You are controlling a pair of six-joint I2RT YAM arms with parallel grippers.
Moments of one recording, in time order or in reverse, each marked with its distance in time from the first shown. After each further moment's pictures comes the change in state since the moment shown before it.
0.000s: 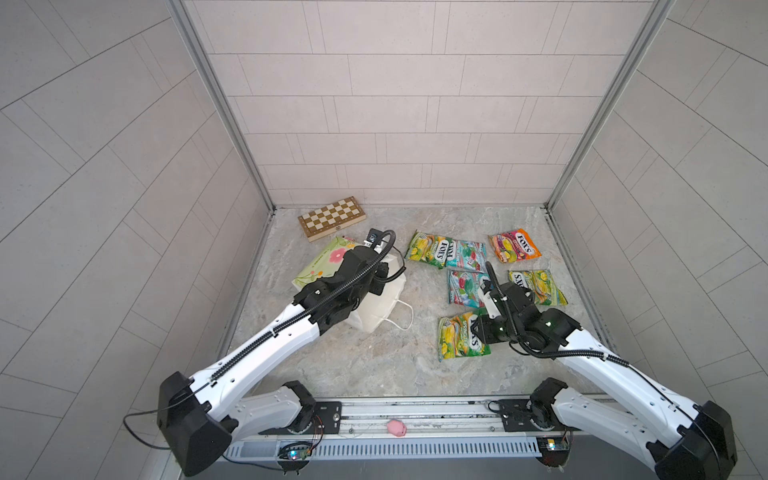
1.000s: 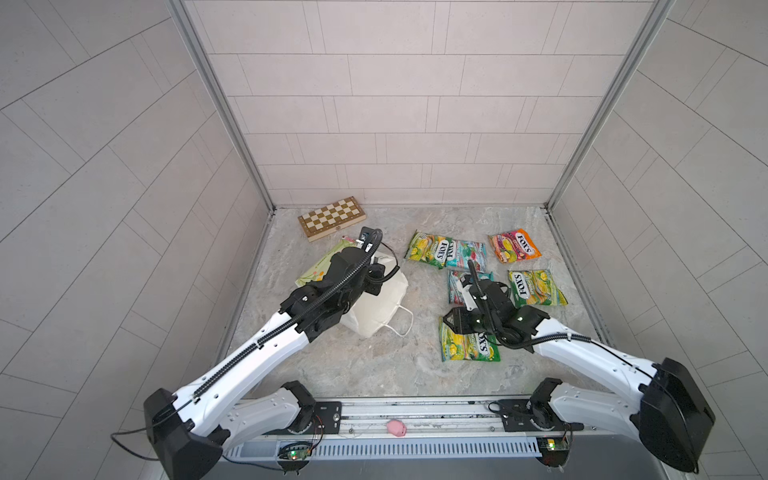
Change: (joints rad) left arm 0.000 -0.100 0.000 0.016 0.066 -0.040; right arm 0.098 0.237 -0.048 0.456 -0.096 0.125
